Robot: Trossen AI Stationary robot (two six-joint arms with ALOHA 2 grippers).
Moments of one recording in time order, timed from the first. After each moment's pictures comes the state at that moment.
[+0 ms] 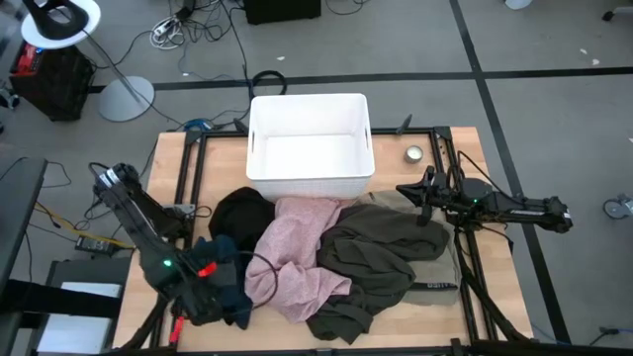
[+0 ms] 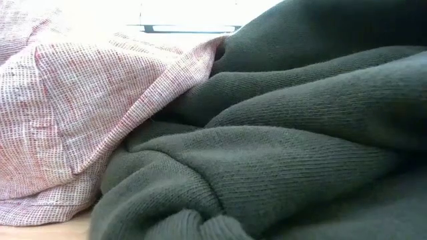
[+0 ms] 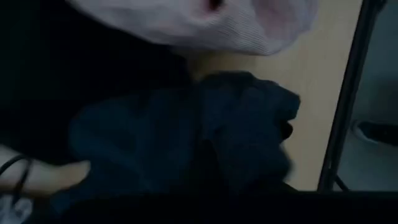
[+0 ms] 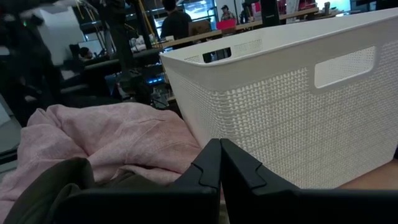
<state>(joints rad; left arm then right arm) -0.88 1.45 1.38 -1.35 -0.20 -1.06 -0.08 0.00 0.06 -0.05 0.22 0.21</state>
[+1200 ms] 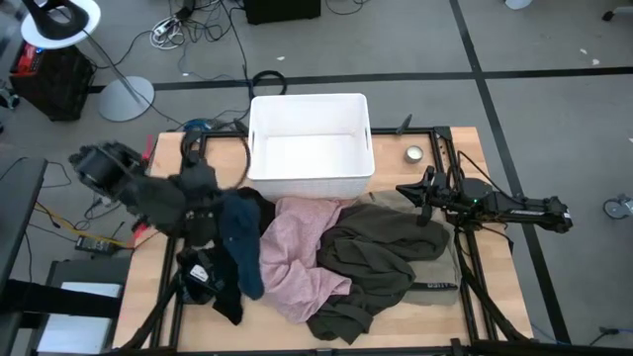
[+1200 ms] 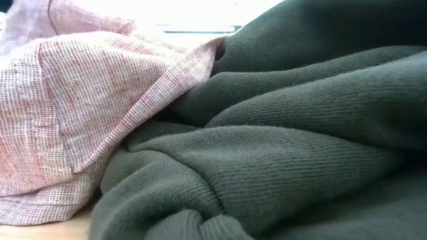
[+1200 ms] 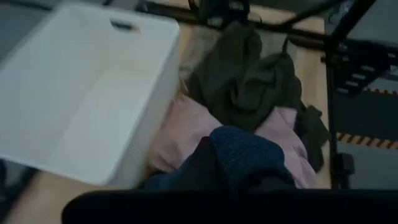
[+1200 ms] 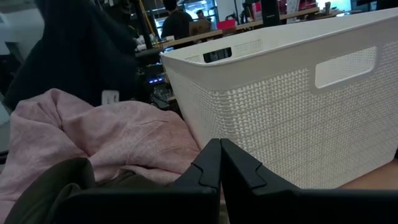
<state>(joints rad) -0.50 1.38 2.12 -1.56 -0.55 -0.59 -0.08 0.00 0.06 -0.05 0.22 0.21</state>
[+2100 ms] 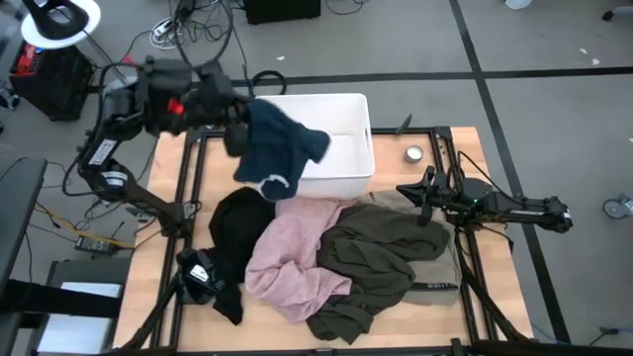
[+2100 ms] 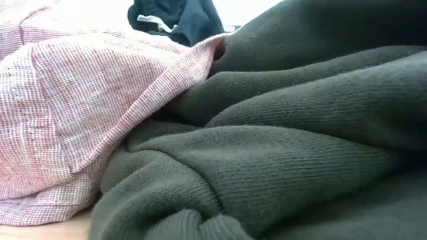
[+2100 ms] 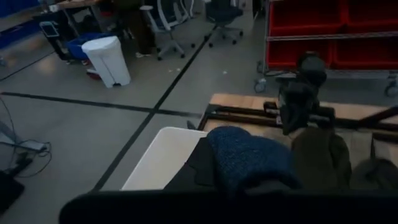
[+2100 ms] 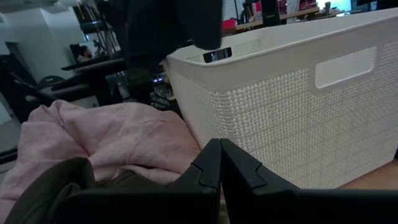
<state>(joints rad) 0.25 1.44 2.22 -1.09 -0.17 0.10 -0.08 0.00 0.06 -0.05 0.22 0.21</state>
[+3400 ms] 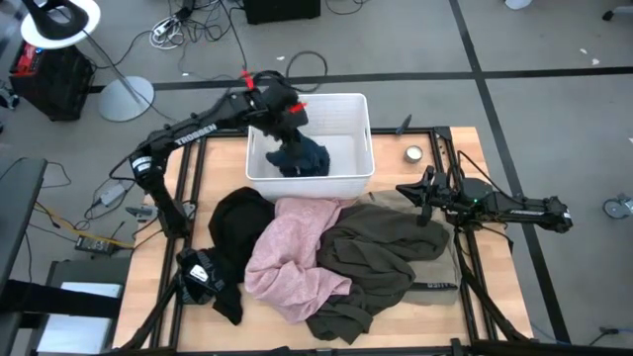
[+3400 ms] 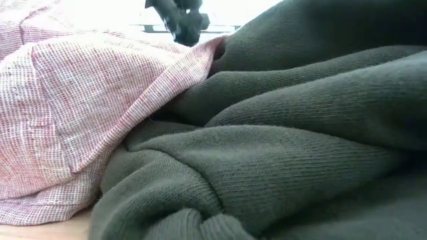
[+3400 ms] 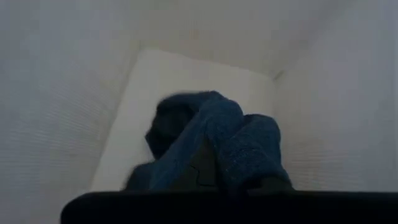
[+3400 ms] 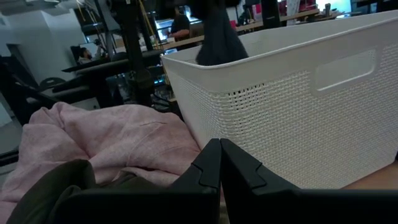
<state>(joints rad) 0.50 1.71 1.71 -0.91 0.14 0.19 -0.08 0.00 0.06 -0.04 0.22 0.21</state>
